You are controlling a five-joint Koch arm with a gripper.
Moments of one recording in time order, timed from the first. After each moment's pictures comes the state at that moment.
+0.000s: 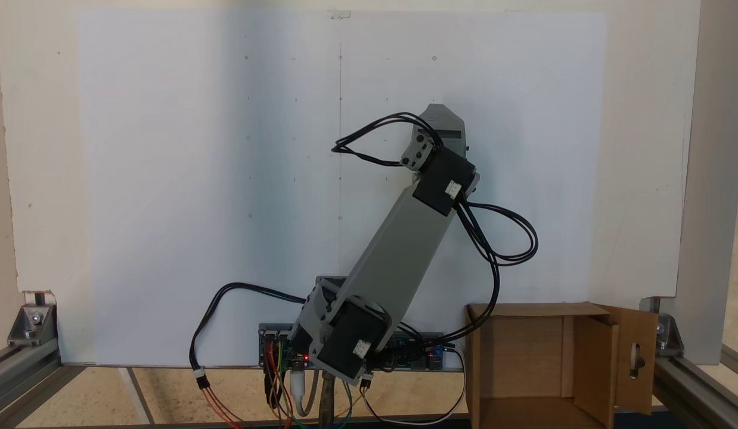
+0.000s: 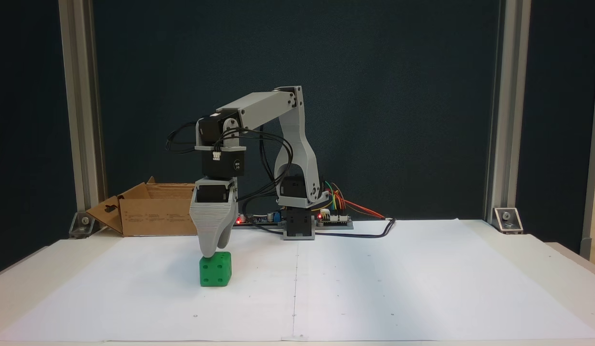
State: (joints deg) arm 31.1 77.6 91.3 44.6 -31.1
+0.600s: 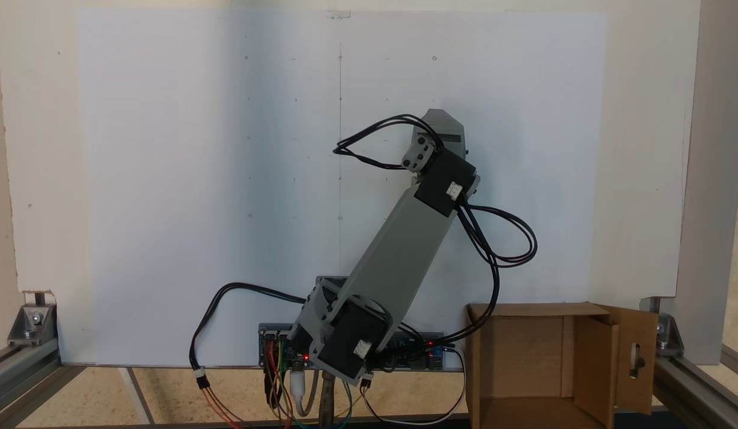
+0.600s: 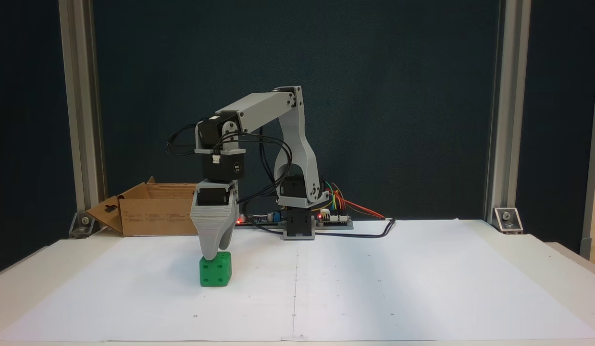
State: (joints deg) arm 31.5 77.3 92.7 44.5 -31.1
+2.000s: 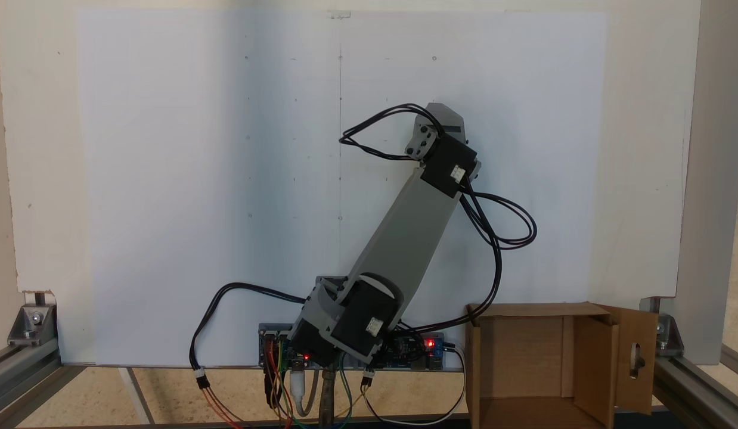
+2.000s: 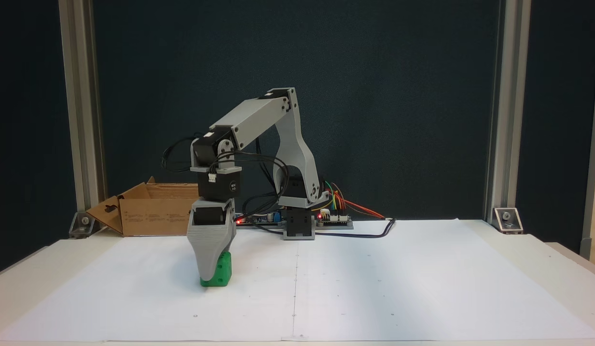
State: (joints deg) arm 31.2 70.6 92.8 39.4 -31.1
